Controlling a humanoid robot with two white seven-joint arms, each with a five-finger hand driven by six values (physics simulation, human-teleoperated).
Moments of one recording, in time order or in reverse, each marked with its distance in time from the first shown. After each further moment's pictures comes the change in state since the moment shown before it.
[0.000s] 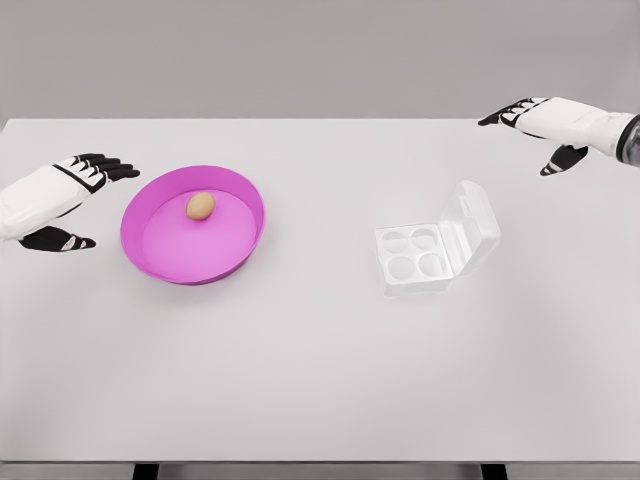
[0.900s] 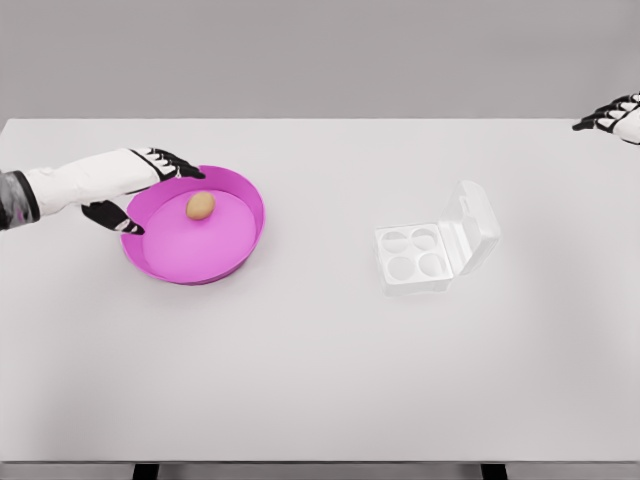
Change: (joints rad) left arm -0.318 -0.169 -0.147 0.106 0.047 -0.002 -0.432; right arm 0.035 -0.262 -0.123 -0.164 0.263 0.000 -0.006
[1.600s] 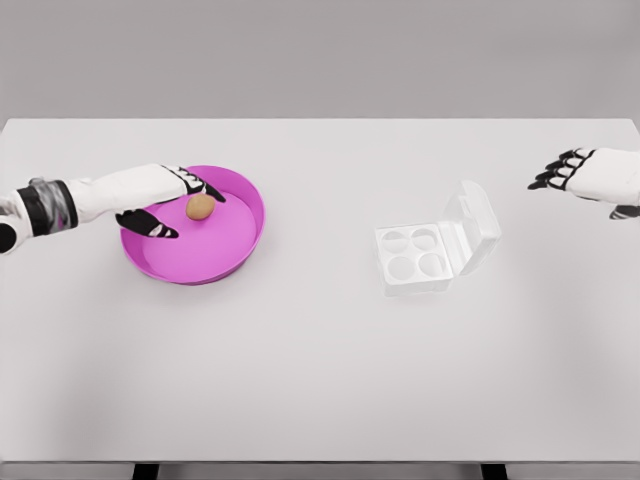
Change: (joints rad) left arm -0.041 -0.087 -0.066 0.119 -0.011 0.000 -0.002; right arm 0.107 -0.024 -0.012 -0.194 0.107 0.000 0.032
